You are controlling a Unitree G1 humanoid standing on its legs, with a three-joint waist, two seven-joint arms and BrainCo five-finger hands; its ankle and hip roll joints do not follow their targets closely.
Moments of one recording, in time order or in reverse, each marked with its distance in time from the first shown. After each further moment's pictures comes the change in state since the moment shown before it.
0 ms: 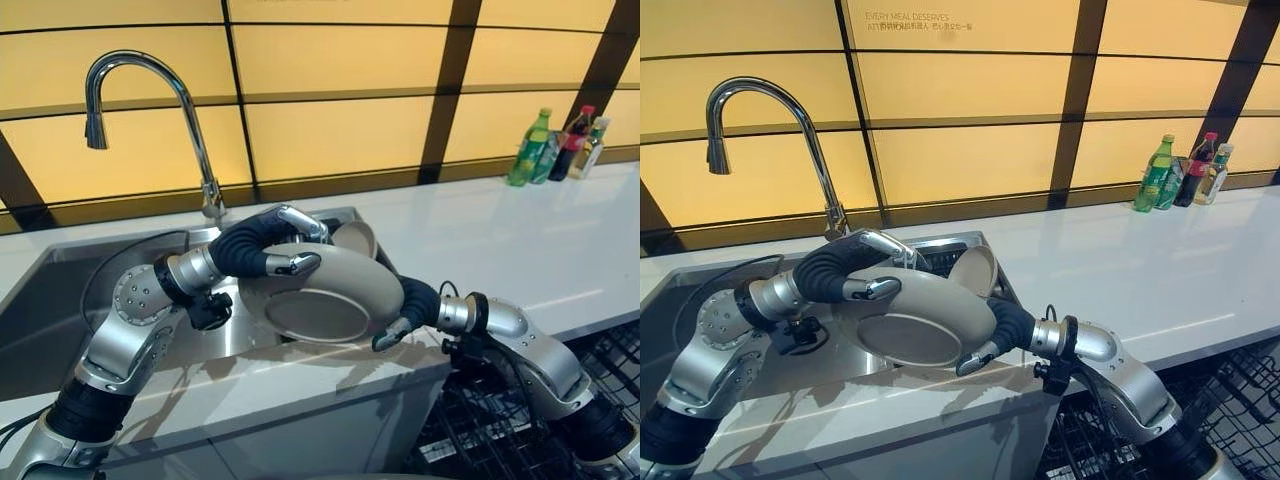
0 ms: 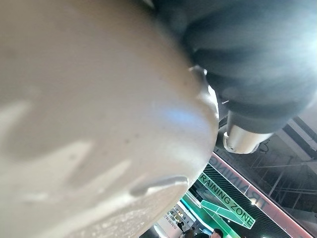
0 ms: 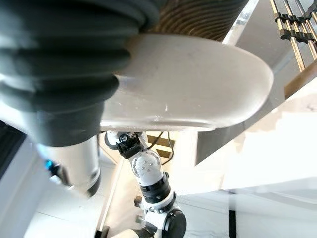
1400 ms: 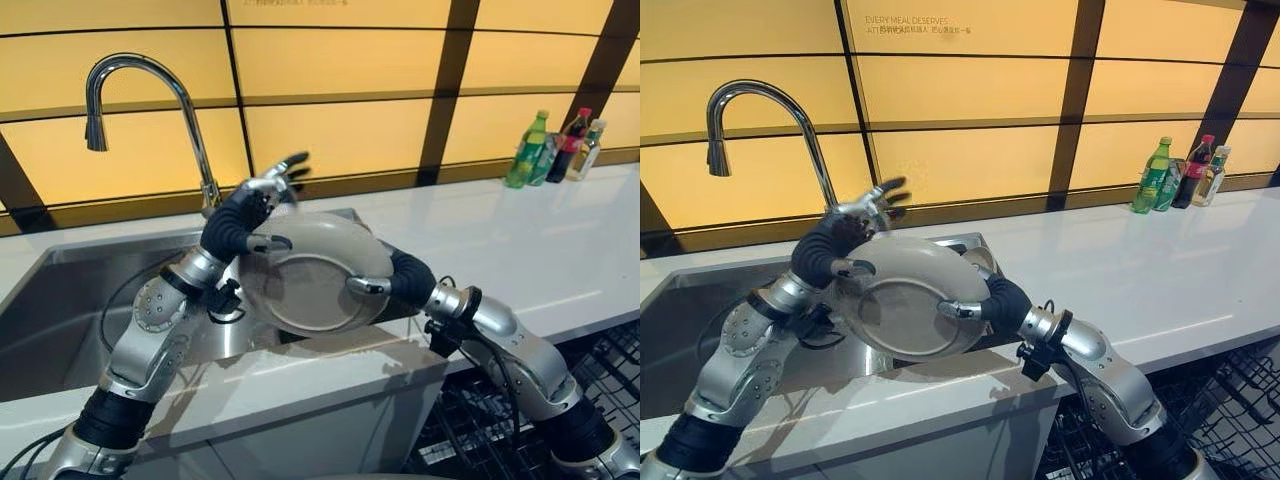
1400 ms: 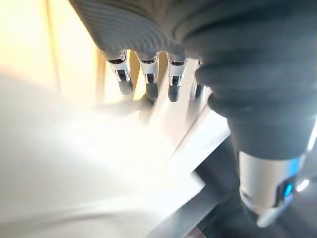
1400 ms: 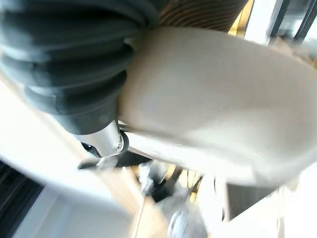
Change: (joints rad) left arm 0.046 -0.171 0.059 0.062 -0.106 -0.021 0.399; right arm 0.002 0.110 -0.087 0.023 -0.060 0.080 -0.334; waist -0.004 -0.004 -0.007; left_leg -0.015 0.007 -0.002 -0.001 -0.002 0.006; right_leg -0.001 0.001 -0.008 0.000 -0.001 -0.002
